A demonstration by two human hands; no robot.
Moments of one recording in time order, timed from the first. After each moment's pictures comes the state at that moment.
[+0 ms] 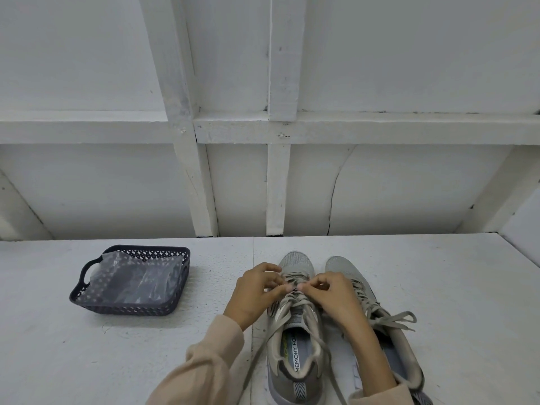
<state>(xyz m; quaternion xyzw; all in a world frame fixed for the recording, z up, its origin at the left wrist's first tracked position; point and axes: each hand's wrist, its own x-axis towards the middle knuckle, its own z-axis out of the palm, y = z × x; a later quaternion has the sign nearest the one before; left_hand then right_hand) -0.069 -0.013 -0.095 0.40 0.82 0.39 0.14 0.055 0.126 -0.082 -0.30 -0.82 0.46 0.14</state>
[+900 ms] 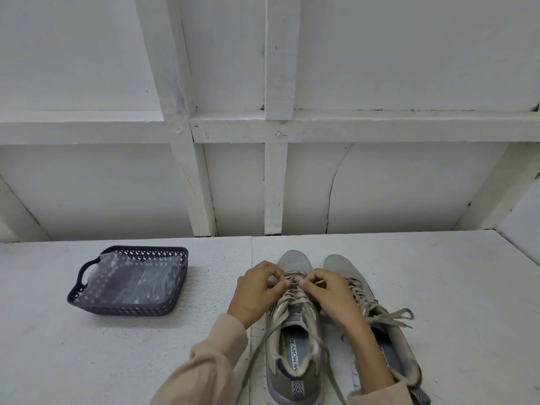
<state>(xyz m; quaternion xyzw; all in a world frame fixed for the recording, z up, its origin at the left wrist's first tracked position) -0.061 -0.007 -0.091 0.37 0.83 0.39 0.14 0.054 0.127 -0.087 -0.28 -0.80 0.51 0.14</state>
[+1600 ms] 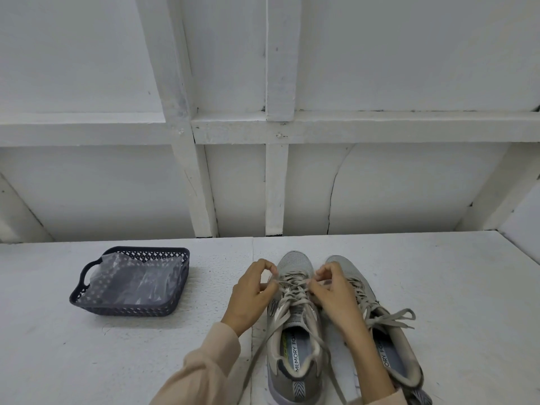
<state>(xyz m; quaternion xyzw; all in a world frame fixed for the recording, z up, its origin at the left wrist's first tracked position) -0.060 -0.022 -0.102 0.34 0.78 0.50 0.18 0.057 0.124 -0.092 -0.32 -0.78 0.50 0.20</state>
